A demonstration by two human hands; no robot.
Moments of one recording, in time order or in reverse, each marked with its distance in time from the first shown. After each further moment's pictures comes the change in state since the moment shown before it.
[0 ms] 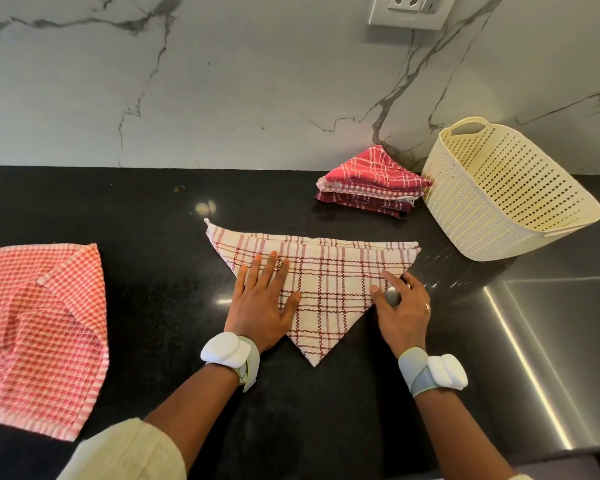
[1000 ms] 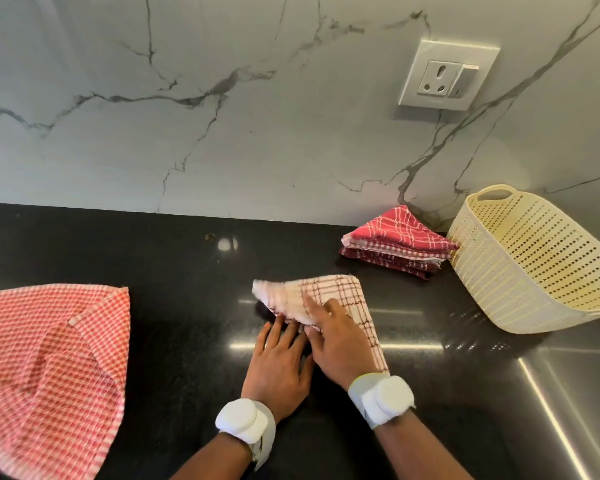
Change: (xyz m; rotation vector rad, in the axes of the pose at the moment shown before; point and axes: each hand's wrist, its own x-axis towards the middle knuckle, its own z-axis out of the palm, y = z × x) left_hand -0.005 0.003 -0.002 -0.055 0.157 0.039; right_hand -0.003 -0.106 0.058 -0.203 -0.262 -0.707
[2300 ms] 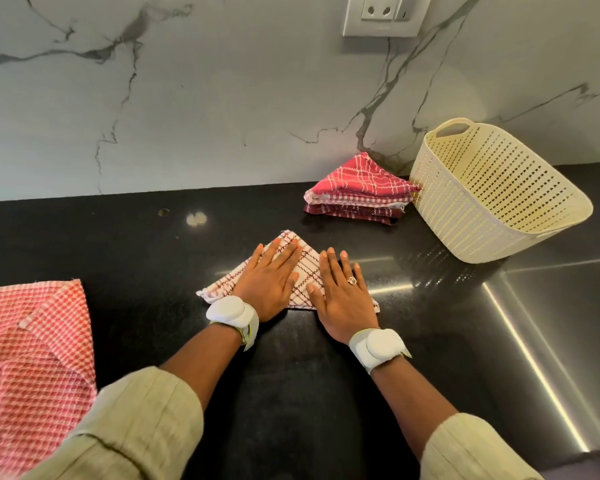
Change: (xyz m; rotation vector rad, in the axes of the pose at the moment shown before) left_hand 0.093 -0.012 0.003 0.225 -0.253 0.299; right_hand -0.019 0.063 0.014 -0.274 -0.122 0.202
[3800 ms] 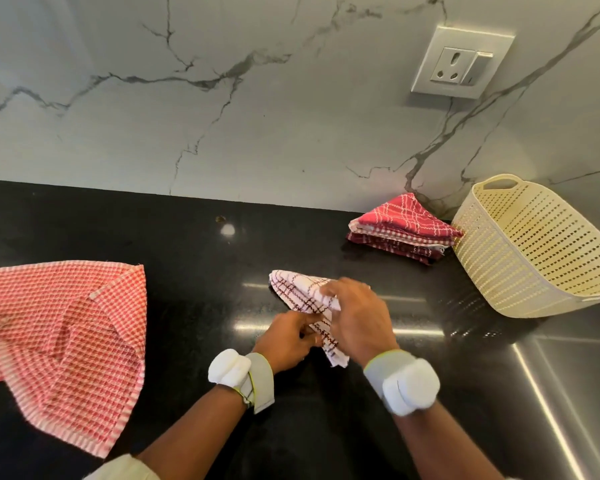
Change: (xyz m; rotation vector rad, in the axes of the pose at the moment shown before) left_hand -0.080 0.024 -0.015 -0.947 0.012 -0.302; right_hand -0.017 -0.070 -0.079 0.274 0.234 -0.219
